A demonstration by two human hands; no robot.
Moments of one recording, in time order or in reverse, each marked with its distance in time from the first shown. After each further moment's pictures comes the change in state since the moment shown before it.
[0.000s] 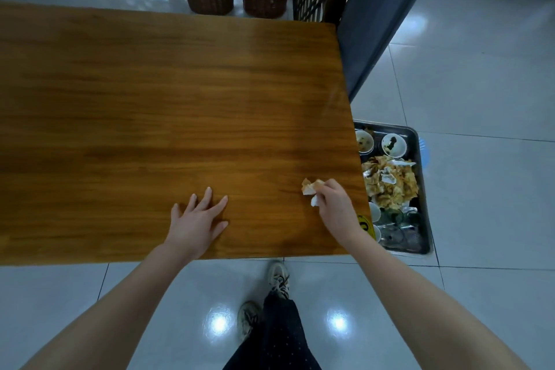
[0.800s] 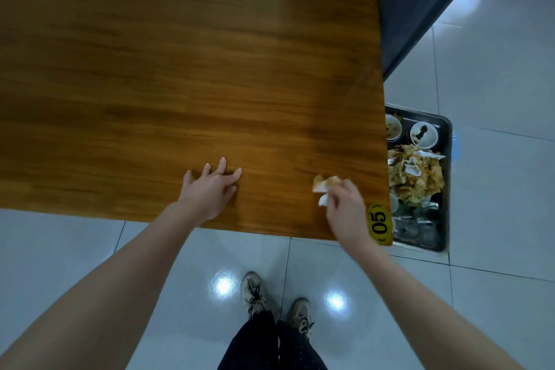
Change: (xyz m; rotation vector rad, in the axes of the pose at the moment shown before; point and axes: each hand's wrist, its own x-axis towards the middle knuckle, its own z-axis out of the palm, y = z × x) left_hand 0.001 0.009 -0.019 -0.051 -0.121 -0.072; right_hand -0.034 -0.011 0.016 0.116 0.039 0.069
